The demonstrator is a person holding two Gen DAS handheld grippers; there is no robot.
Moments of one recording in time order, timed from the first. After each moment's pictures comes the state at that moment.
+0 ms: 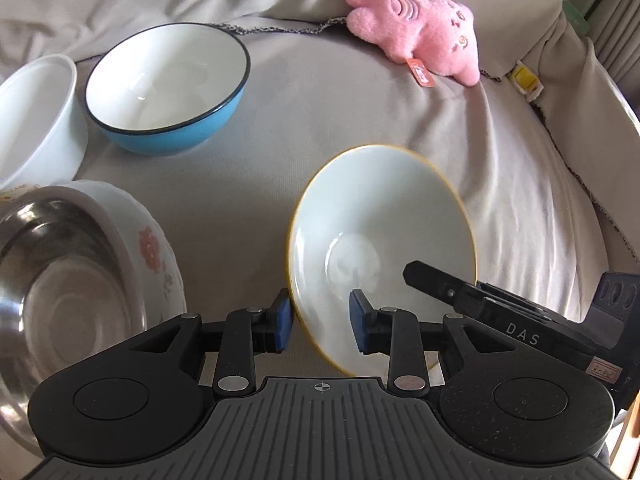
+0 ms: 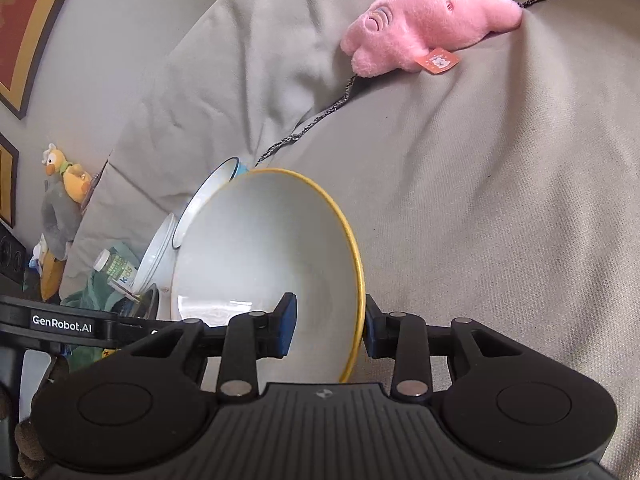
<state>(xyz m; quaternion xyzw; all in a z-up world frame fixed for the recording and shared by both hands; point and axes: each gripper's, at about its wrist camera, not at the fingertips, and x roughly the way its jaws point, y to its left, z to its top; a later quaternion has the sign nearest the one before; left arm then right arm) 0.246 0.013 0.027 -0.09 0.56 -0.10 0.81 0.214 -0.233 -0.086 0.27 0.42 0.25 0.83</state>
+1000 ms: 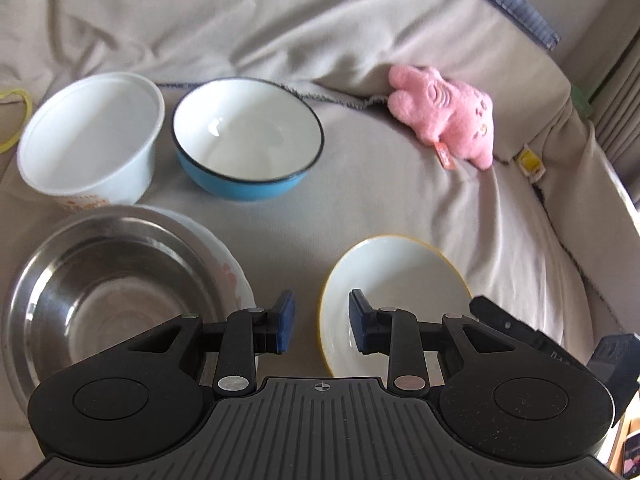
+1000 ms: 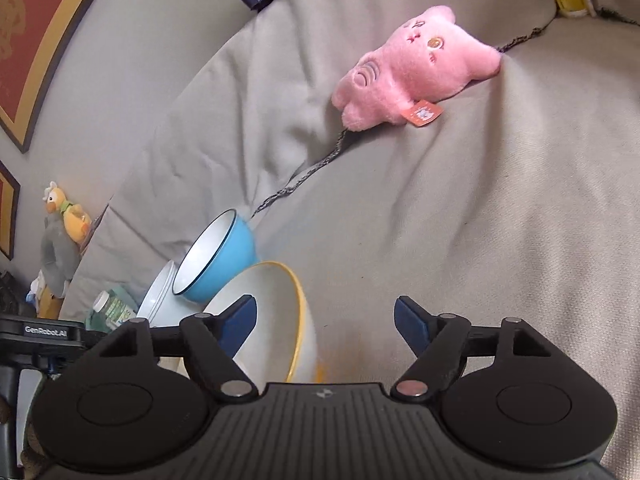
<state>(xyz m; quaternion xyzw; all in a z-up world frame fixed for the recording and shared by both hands) 0.224 0.077 0.050 -0.17 0.47 -0.07 0.86 0.202 -0.249 -0.074 0.28 0.34 0.20 0.88</state>
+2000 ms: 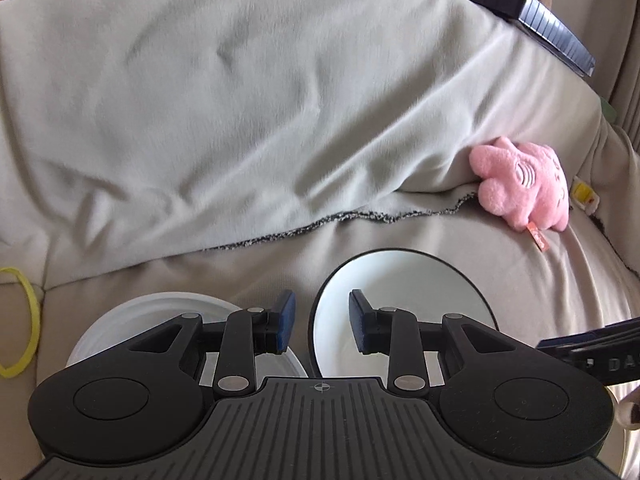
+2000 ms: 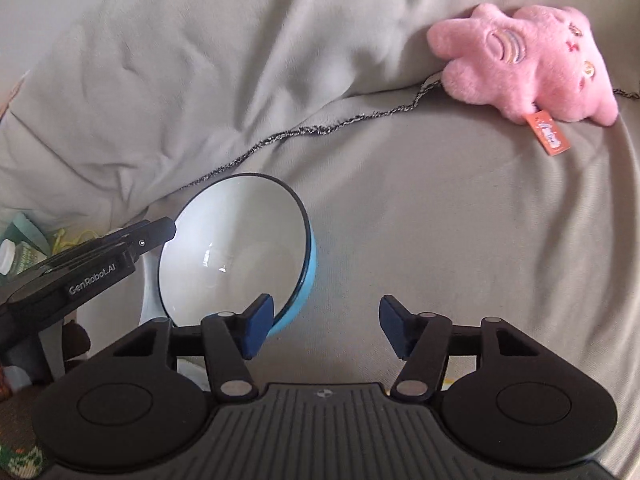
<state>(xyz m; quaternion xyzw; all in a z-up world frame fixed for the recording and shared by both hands) 0.379 0.174 0.023 -0.05 0.41 -0.09 0.91 0.358 -0.038 -0.007 0.11 0.55 0.10 0.82</state>
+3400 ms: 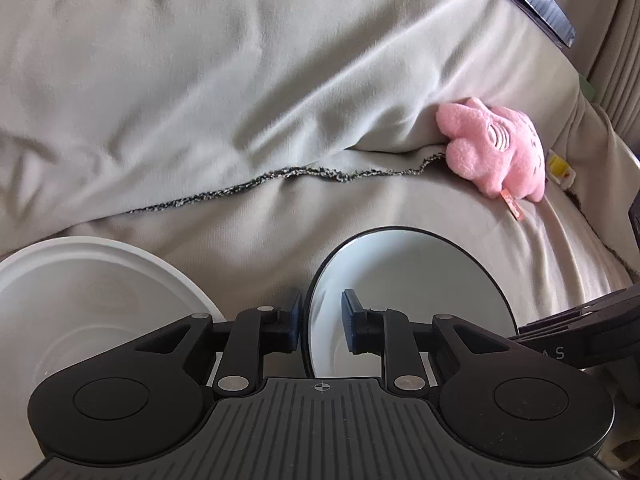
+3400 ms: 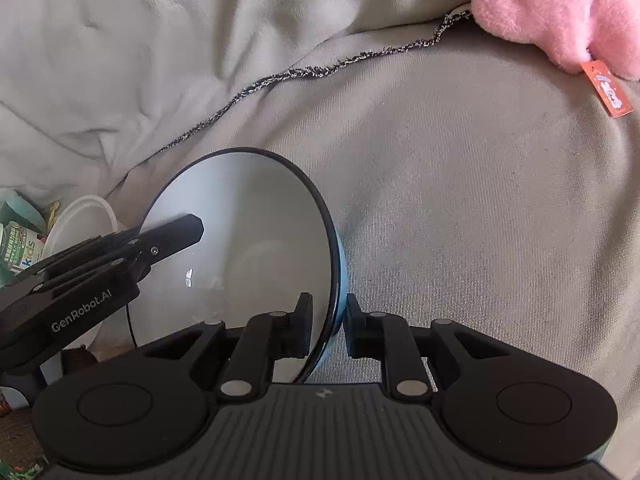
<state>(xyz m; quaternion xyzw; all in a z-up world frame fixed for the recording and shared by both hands) 0.390 0.144 -0.010 -0.06 0.44 -0.15 0.89 0.396 -0.050 -0.051 0.11 0.61 0.16 0.77</state>
